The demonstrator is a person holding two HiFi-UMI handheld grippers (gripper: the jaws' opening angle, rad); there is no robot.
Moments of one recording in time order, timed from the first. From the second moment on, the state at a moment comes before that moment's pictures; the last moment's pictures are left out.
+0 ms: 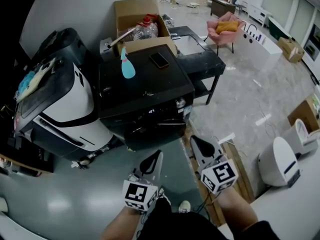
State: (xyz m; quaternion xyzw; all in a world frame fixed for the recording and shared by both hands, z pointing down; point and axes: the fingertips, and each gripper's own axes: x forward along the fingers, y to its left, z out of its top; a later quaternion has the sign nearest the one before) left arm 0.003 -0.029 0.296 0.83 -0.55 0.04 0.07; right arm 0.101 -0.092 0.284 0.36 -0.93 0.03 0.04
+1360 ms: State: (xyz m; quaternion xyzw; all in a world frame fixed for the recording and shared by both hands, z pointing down) left arm -0.050 0.156 0.283 0.77 -0.64 0.04 0.07; right arm 0.059 0.078 0.289 0.30 -0.95 0.05 0.04
